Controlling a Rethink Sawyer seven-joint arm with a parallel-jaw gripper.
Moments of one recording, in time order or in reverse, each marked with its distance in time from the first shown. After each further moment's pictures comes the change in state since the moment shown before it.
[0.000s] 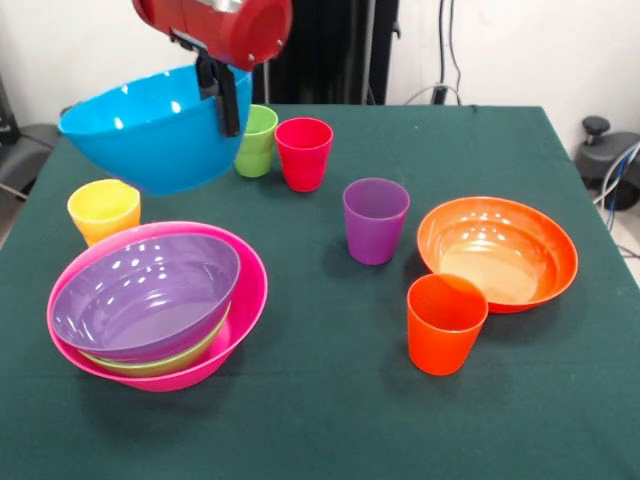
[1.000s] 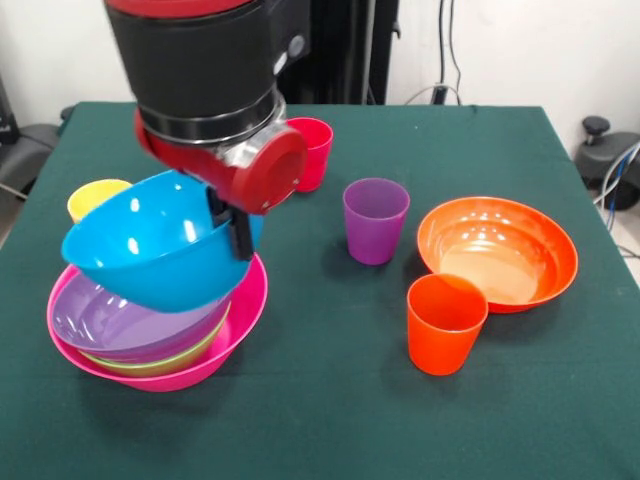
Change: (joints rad) arm 0.071 0.289 0.035 -0.451 -0.044 0.184 -0.034
